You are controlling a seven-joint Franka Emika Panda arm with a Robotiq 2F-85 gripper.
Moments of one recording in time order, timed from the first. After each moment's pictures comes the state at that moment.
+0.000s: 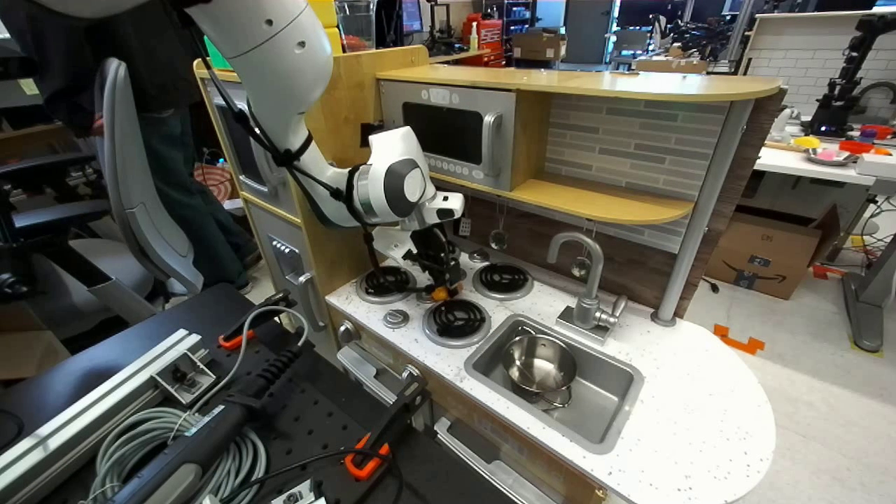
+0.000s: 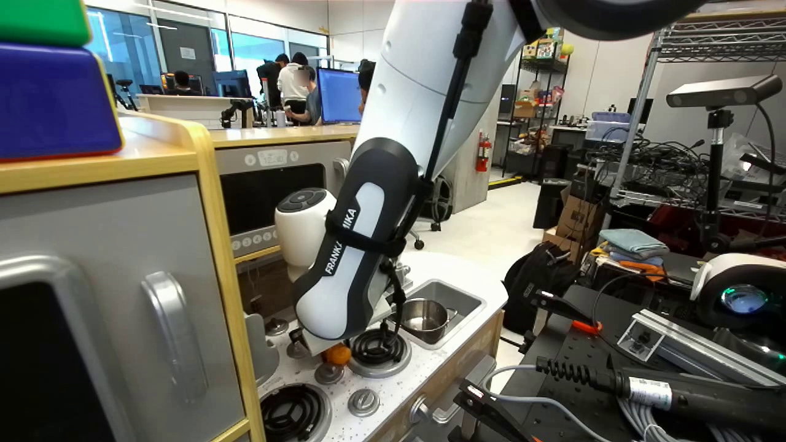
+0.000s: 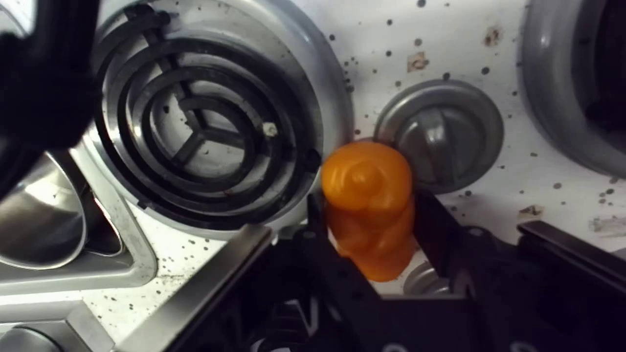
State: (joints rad) arm 0.43 1.13 -0.25 -1.59 -0.09 2.77 0.64
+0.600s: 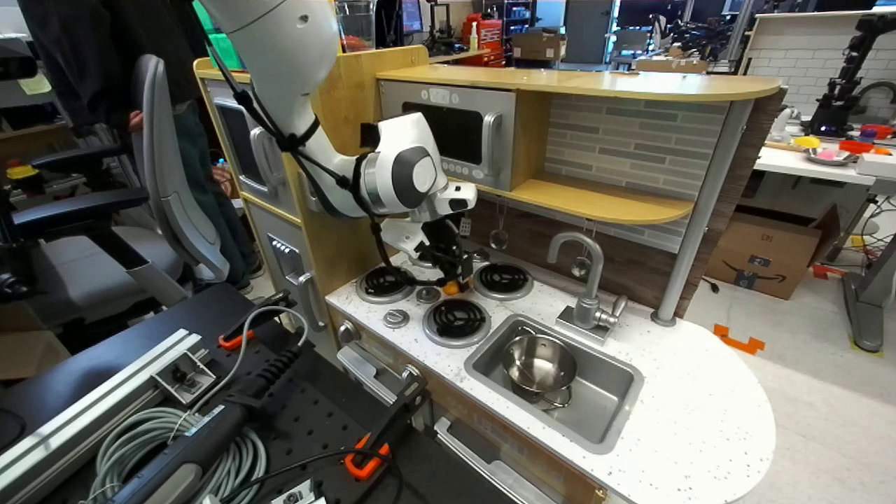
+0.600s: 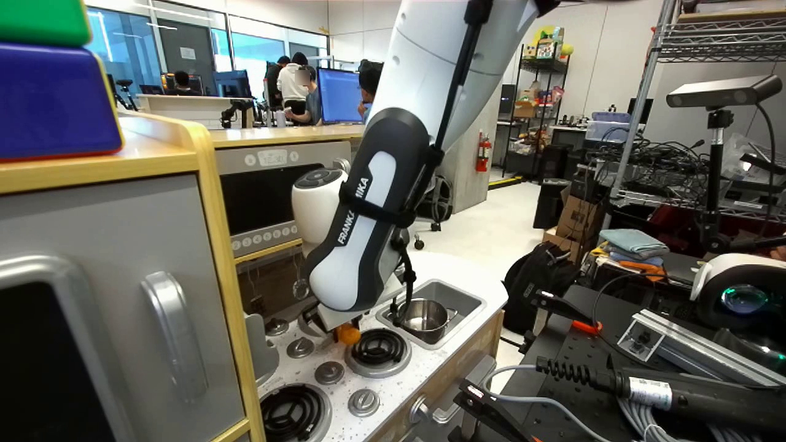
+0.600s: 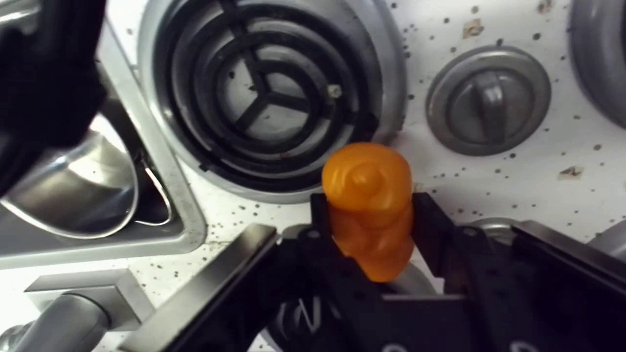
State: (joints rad) arm 0.40 1.06 -0.26 -1.66 -0.09 2.79 0.58
